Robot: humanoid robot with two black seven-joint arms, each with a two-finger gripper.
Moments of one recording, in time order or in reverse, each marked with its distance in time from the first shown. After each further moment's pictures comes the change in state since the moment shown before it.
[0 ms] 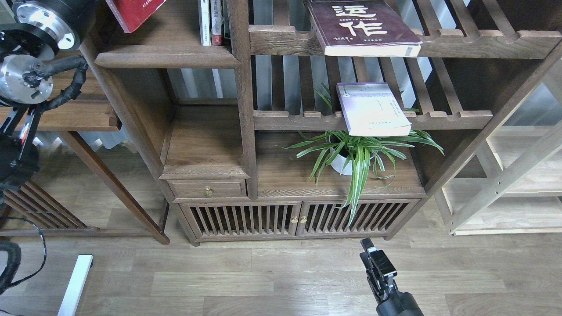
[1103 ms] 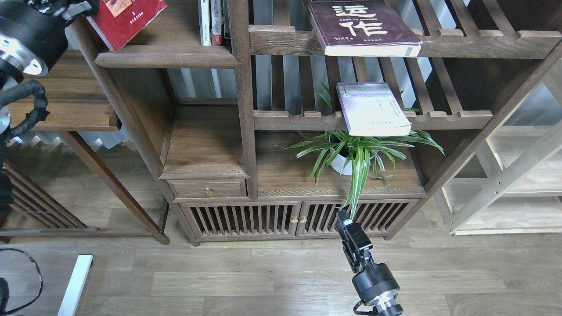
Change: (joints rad) left arm 0.171 0.009 -0.192 -0.205 -0.029 -0.073 0.126; right arm 0.131 0.078 -0.022 -0.004 -0.063 0.000 -0.002
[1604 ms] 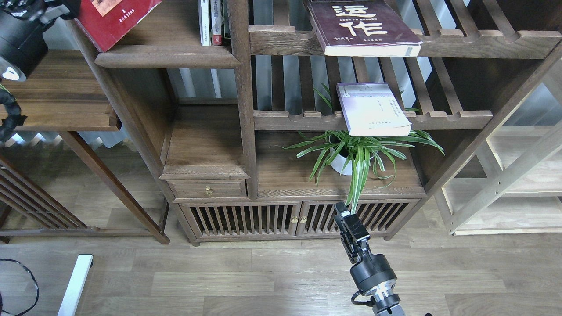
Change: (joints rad) left arm 0.104 0.007 -0.106 -0.034 -0.044 -0.148 0.002; right arm 0.057 0.006 0.000 -0.030 0.000 0.000 0.000
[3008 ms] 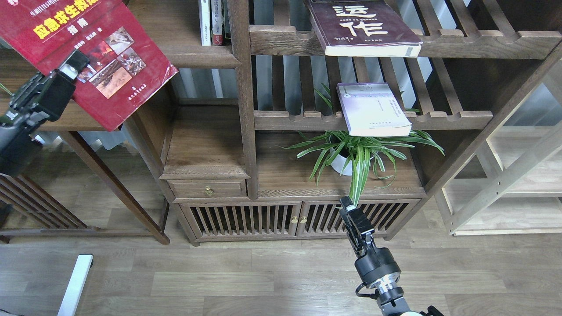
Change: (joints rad) left arm 0.436 -0.057 -0.218 -0.109 -0.244 -0.484 -0.032; right arm 0.047 -0.004 0.022 -0.038 0.000 0.000 0.002
